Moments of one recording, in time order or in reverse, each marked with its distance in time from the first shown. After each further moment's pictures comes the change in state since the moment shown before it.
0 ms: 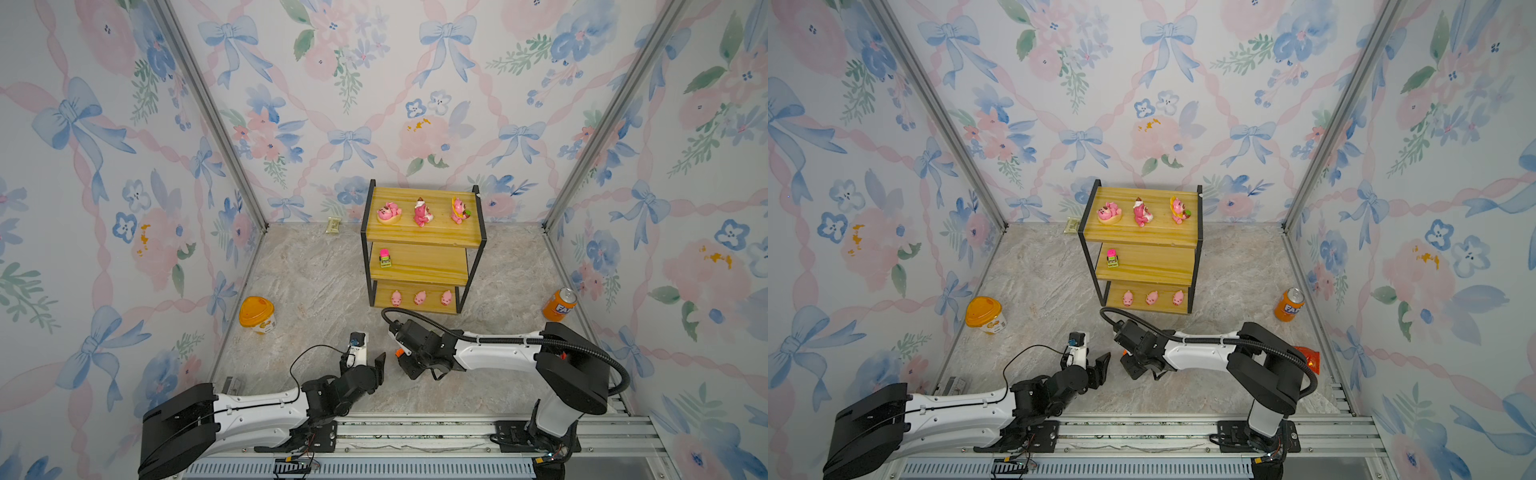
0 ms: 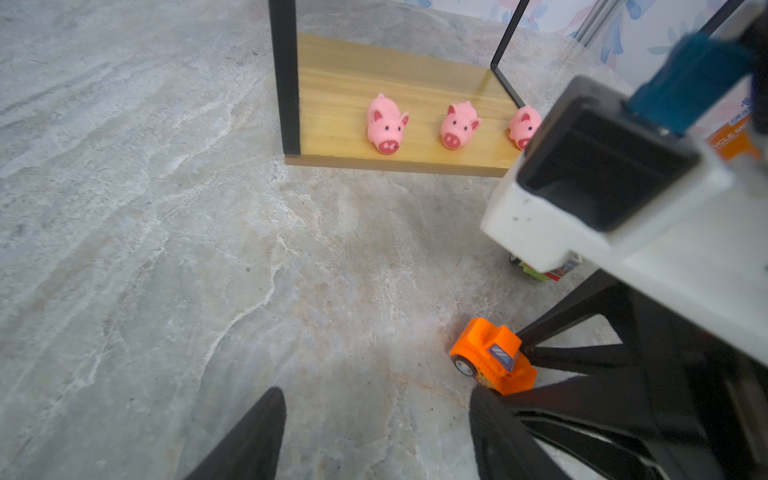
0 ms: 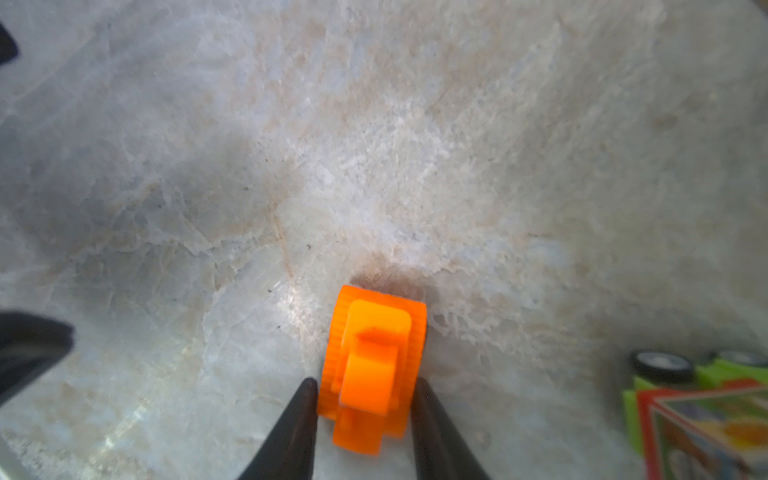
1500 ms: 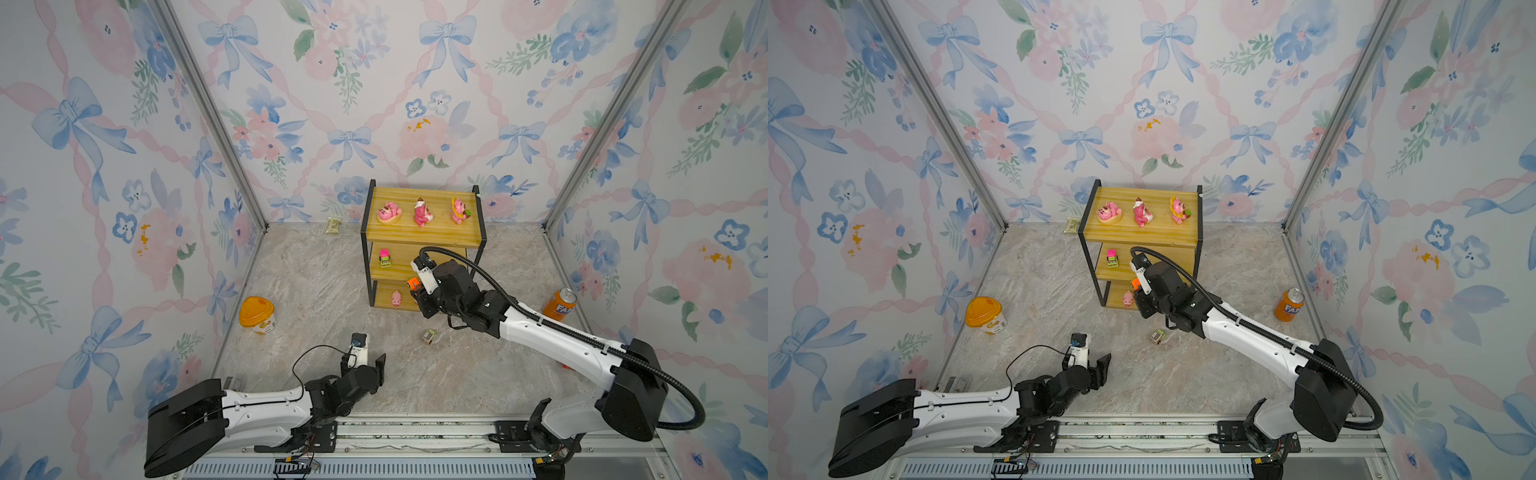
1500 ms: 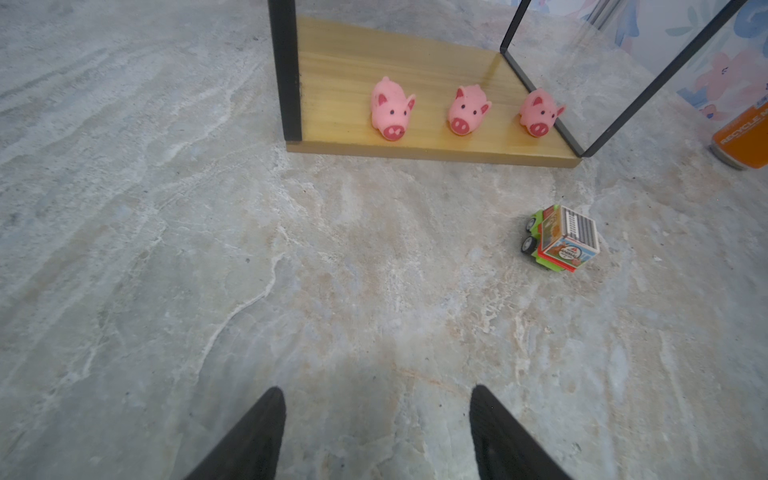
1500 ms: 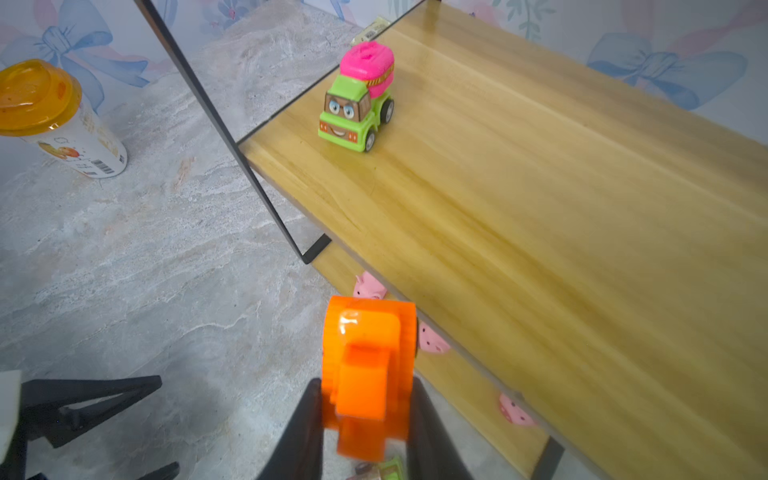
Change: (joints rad) left arm 0.000 0.055 -0.001 0.023 0.001 -0.006; right arm -0.251 -0.262 0.235 -0.029 0.081 -0.212
